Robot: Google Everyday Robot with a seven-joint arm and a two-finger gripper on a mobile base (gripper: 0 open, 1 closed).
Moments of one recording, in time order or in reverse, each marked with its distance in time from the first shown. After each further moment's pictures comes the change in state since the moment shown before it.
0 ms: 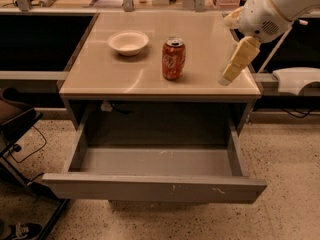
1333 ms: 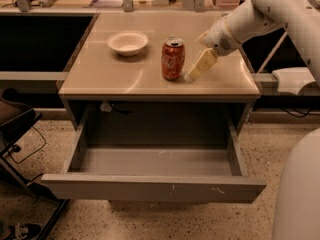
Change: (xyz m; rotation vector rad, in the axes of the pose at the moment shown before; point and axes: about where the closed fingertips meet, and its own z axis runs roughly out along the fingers) arm -0.003 -0.069 0.129 -0.081 -0.162 0.155
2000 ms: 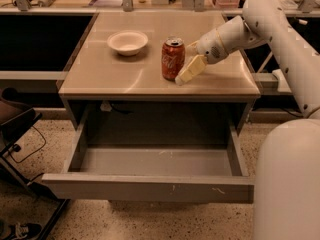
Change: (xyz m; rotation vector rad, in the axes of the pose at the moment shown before) arm -0.001 0.000 0.041 -0.164 -0.172 0.063
